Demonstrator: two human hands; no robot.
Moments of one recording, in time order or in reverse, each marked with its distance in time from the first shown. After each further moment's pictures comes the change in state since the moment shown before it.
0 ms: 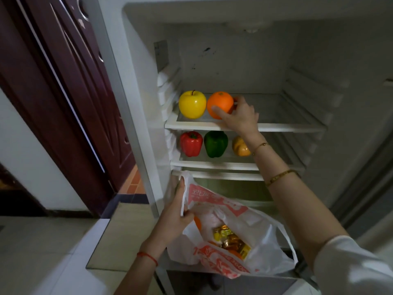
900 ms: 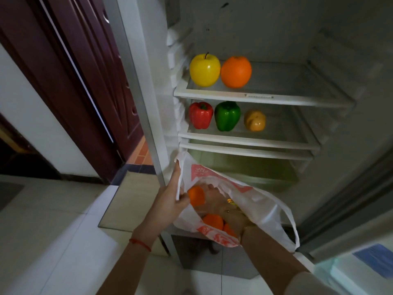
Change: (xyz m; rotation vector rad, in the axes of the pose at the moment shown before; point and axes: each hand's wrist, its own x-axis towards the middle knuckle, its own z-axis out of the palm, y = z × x) left_hand -0.041 -0.009 -0.006 0.139 0.083 -0.153; right_hand -0.231 0.142 0.150 -0.258 -1.002 0.095
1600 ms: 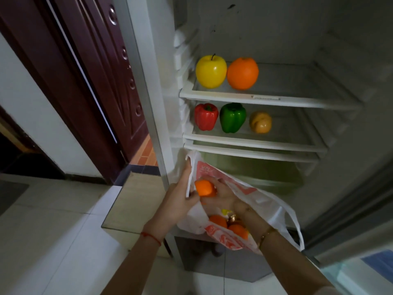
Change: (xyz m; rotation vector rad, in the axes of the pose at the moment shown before) left_hand 0.013 0.005 0.004 -0.113 -0.066 0.086; right_hand 0.028 0.017 -0.022 0.241 0.113 -0.202
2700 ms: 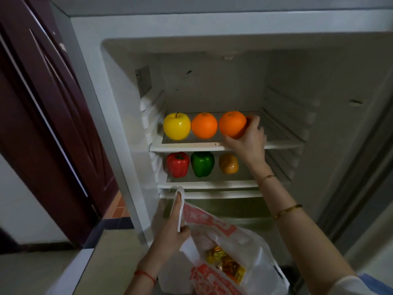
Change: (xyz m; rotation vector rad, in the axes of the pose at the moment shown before) left_hand 0.059 0.015 0.014 -0.028 -0.132 -0.004; right_hand -0.036 -0.138 -0.249 0.019 1.096 -0.056
